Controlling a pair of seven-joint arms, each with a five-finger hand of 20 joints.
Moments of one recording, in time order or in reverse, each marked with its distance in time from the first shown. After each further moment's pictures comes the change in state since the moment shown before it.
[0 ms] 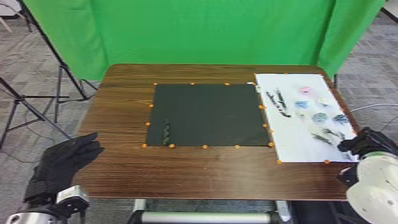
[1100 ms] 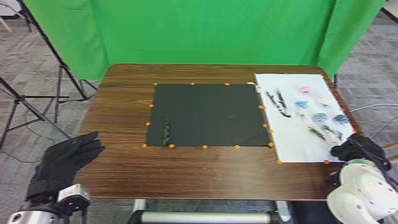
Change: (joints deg) left arm -1.3 -0.4 0.7 0.4 0.0 -0.3 -0.3; right arm 2.6 -0.5 -8.9 5.6 -7.7 8.9 0.9
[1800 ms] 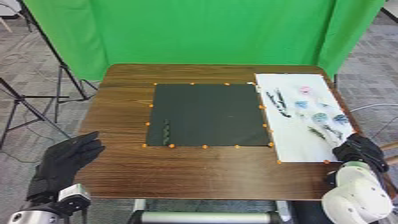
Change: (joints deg) left arm -0.3 -0.1 0.2 0.2 0.0 -0.1 0.0; right arm 0.3 0.0 -2.7 2.0 -3.5 7.5 0.1
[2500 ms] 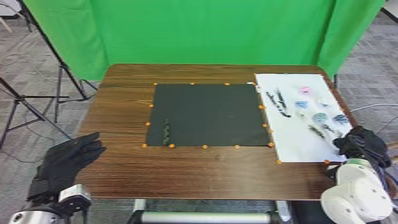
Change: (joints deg) left arm -0.1 -0.3 0.1 0.0 0.2 -0.3 -0.7; right arm 0.8 1.0 -0.9 -1.0 -2.7 2.6 0.5
